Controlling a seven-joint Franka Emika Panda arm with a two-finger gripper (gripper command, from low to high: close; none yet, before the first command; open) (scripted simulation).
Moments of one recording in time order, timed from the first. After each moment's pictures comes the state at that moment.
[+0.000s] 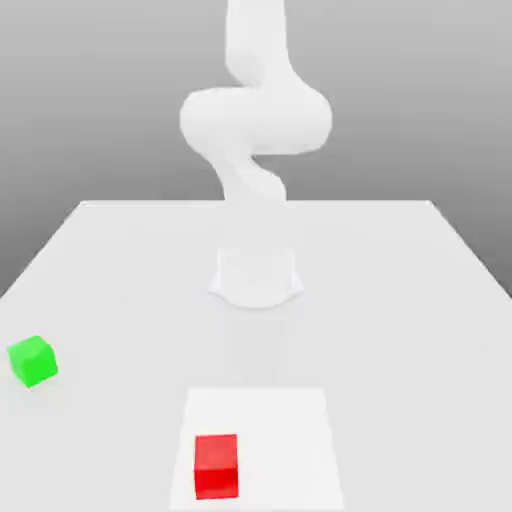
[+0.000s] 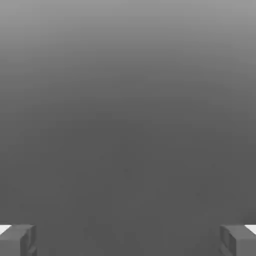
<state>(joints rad) 0.01 -0.71 -0.01 -2.32 0.00 2.34 0.78</state>
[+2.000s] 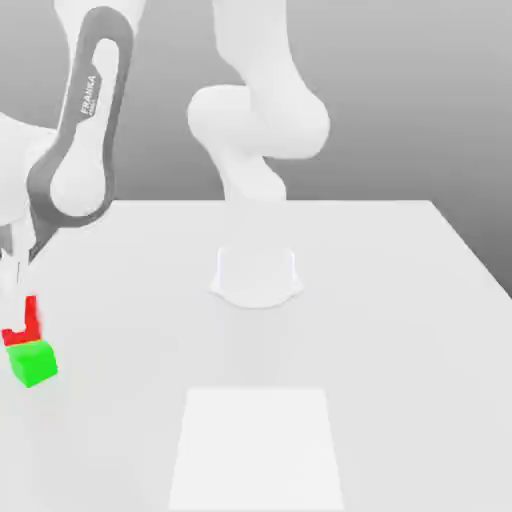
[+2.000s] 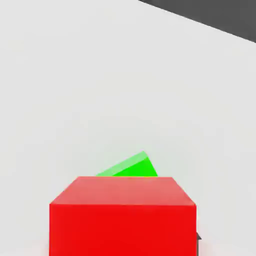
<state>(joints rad) -0.55 0.20 -0.35 -2.63 0.22 2.81 0.91</state>
